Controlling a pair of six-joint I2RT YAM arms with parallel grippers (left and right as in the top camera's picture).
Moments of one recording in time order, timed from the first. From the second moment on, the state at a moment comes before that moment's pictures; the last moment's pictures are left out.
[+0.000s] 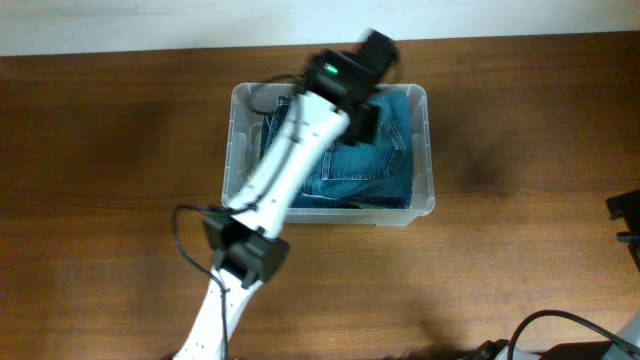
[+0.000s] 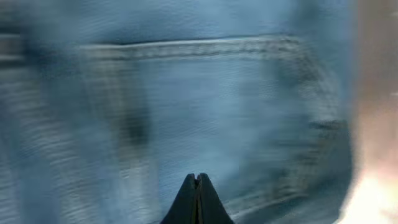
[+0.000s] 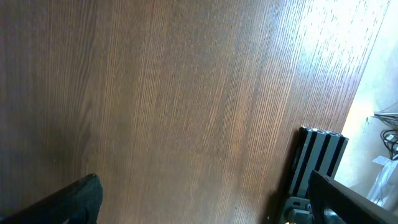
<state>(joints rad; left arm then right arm) -0.62 2.46 2.78 -1.65 -0.03 -0.38 -0.80 1.42 1.47 -1.40 0.08 0.60</state>
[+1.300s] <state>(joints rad) -0.46 2.42 2.62 -1.46 -0.18 -0.36 -0.80 1.42 1.47 -1.40 0.08 0.60</state>
